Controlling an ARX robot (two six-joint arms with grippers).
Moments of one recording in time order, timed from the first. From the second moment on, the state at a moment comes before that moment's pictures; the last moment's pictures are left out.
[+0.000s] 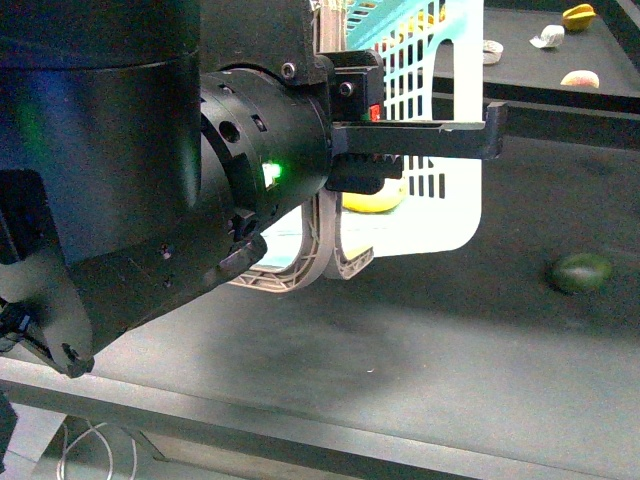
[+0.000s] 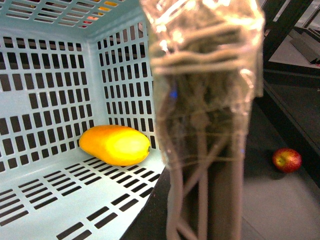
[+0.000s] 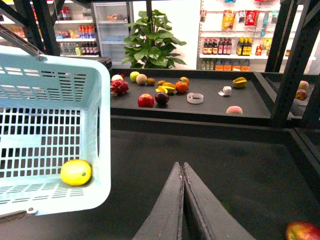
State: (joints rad) left arm -0.62 1.79 0.63 1.00 -0.18 -0.24; right arm 0.00 0.18 0.00 0.18 0.00 0.00
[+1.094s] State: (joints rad) left arm -0.62 1.79 0.63 1.00 -0.18 -0.24; right arm 0.00 0.01 0.01 0.00 0.00 0.00
